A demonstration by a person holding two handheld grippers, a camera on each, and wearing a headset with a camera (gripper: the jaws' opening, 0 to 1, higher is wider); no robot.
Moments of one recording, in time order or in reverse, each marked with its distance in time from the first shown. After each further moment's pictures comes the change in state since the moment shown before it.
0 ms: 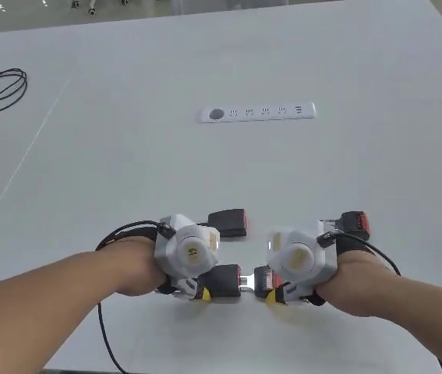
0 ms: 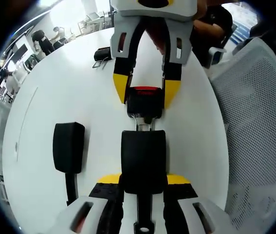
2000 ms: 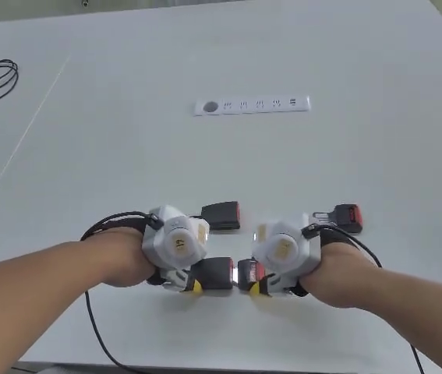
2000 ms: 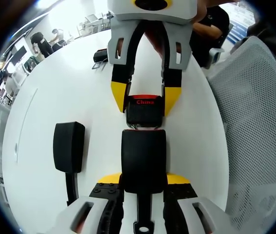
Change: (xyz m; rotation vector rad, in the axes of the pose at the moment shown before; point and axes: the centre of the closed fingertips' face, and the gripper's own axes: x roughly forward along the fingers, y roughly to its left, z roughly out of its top) left arm -0.003 -0.001 -0.004 0.015 -0.015 -0.007; right arm 0.007 0.003 0.016 -0.002 -0.034 0.017
